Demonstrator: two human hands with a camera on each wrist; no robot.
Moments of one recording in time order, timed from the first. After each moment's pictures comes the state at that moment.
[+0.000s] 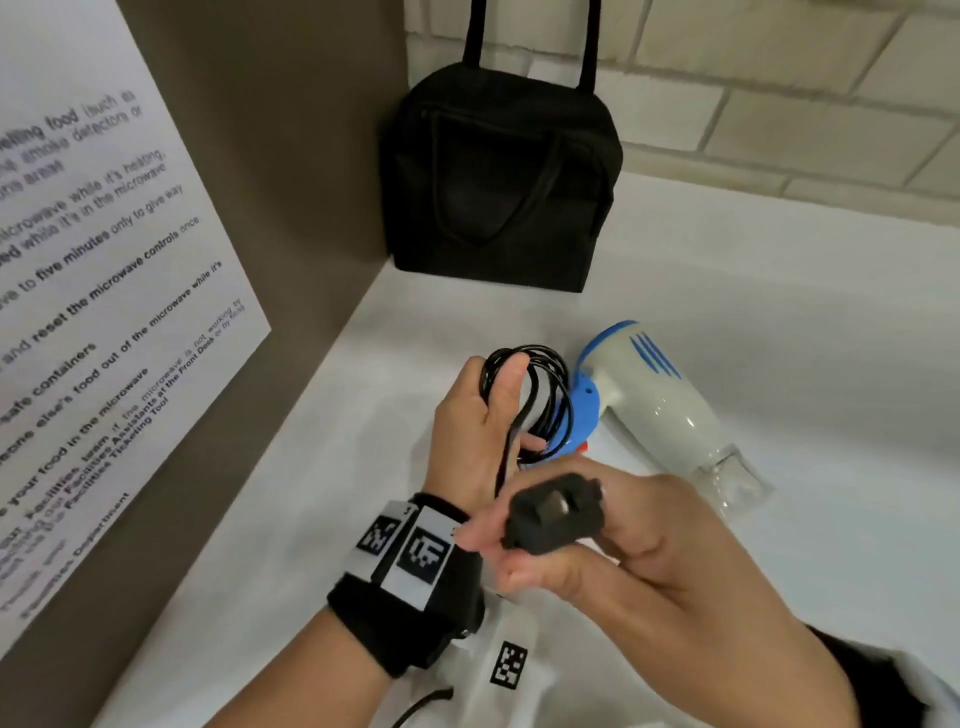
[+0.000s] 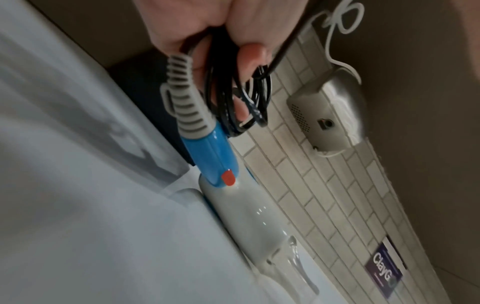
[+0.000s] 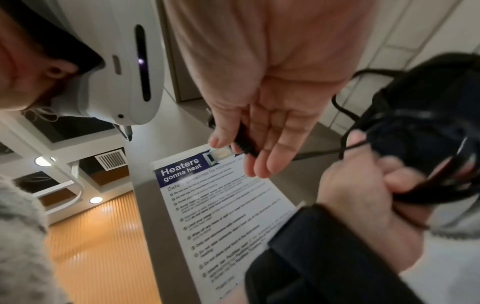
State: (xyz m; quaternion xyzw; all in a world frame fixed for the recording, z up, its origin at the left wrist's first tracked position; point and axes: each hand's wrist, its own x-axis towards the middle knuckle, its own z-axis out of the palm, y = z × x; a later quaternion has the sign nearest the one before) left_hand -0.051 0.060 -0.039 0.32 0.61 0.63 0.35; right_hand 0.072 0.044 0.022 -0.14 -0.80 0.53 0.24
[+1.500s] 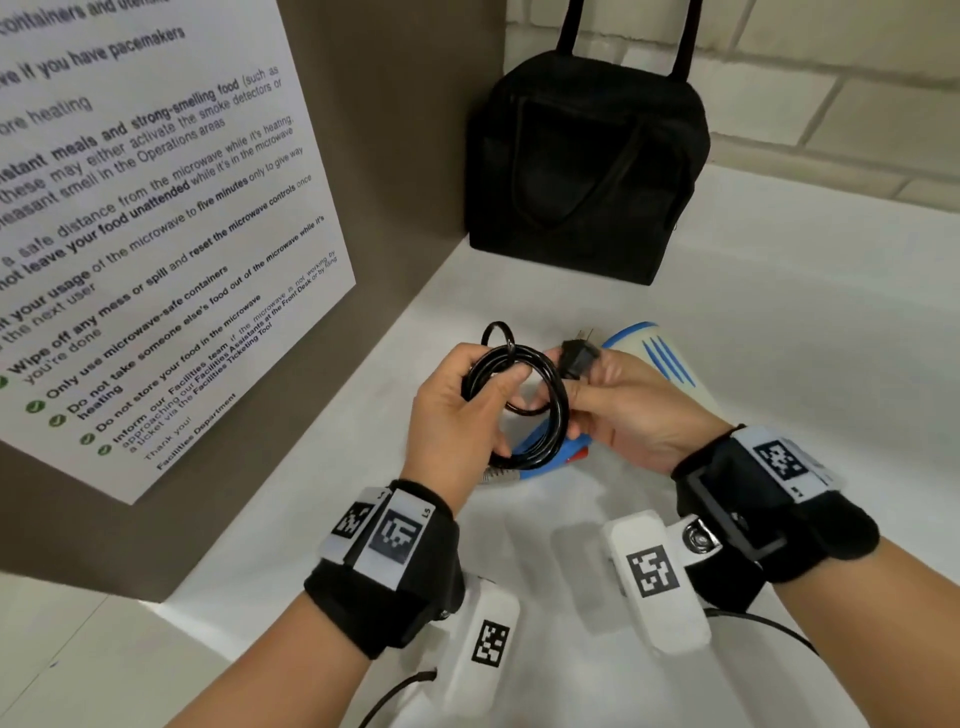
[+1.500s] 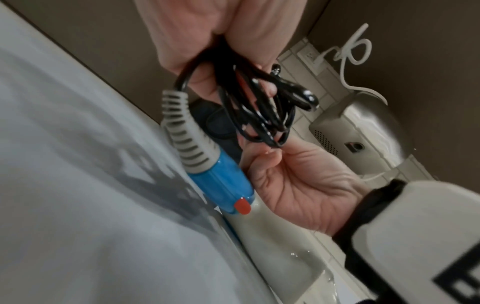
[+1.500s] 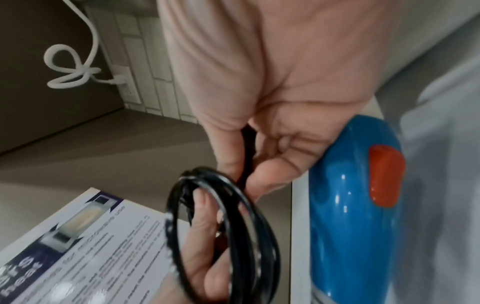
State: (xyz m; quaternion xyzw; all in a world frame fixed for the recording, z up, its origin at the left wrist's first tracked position) left_hand -0.062 0.020 -0.040 0.27 0.65 0.66 0.28; right_hand 0.028 0.132 -0.038 -0.26 -0.59 0.76 0.11
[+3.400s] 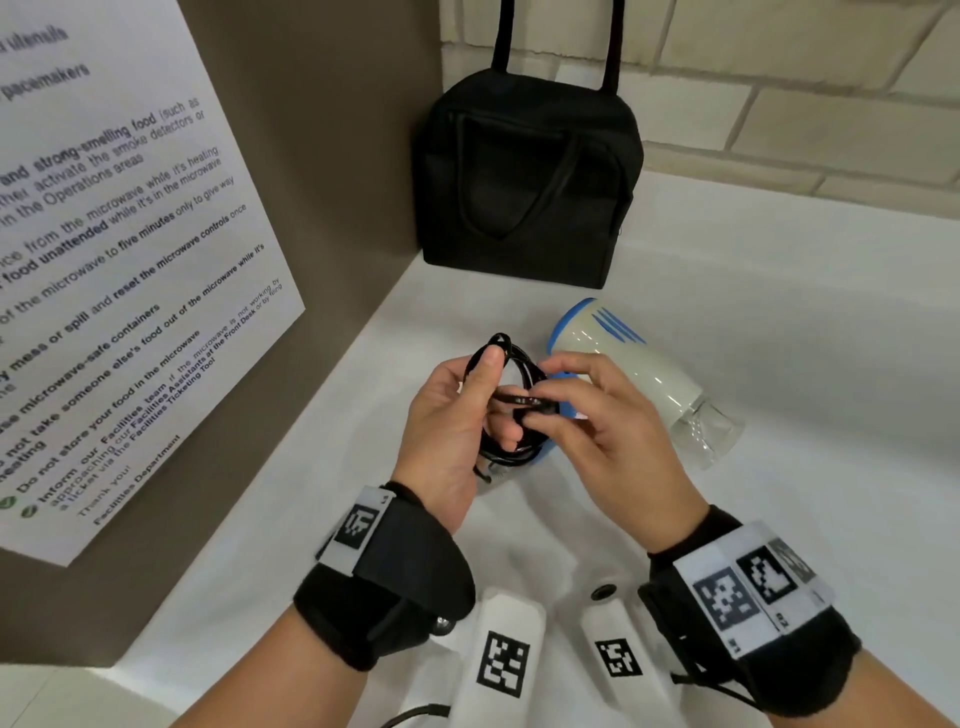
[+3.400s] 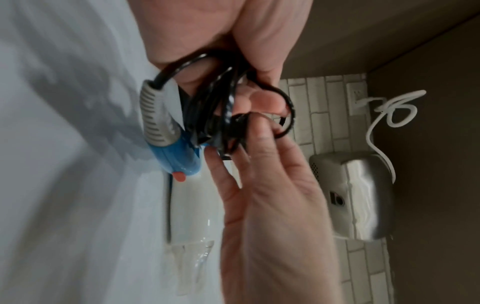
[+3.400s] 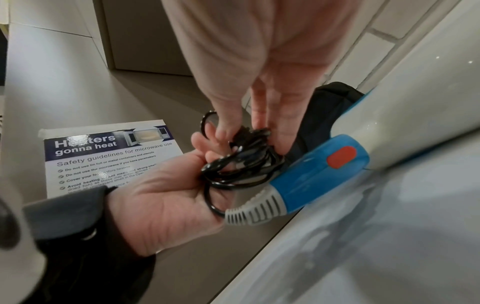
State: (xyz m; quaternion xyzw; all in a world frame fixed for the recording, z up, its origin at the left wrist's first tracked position) left_hand -0.053 0.040 -0.037 0.18 0.53 0.71 0.44; right_hand 0.060 0.107 -0.051 -0.21 -0.84 0.35 0.37
